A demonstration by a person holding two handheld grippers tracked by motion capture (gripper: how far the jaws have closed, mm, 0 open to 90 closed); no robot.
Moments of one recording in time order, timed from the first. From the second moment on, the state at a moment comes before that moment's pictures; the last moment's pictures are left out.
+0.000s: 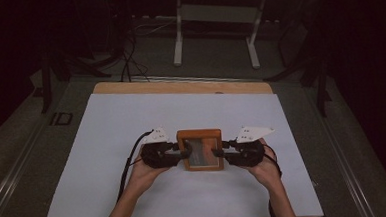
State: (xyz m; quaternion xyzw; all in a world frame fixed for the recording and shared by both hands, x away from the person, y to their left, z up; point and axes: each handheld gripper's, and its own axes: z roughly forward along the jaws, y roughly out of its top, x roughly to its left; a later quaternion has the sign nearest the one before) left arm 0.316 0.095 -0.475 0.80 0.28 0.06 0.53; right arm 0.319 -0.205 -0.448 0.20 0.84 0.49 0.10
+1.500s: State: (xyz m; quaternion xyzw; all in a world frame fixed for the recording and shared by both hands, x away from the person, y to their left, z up) left arm 0.312 0.133 -0.474 0.78 0.34 0.07 0.51; right arm 0.333 -0.168 -0.476 0.25 0.81 0.53 0.04
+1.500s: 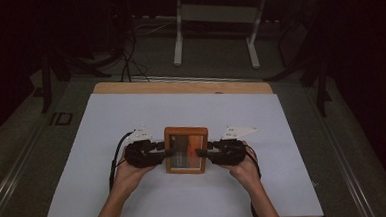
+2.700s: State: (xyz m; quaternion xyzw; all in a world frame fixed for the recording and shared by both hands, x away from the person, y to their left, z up) left arm 0.330 0.134 -0.491 0.77 0.38 0.04 0.51; right arm 0.350 -0.164 -0.497 0.29 0.80 0.53 0.02
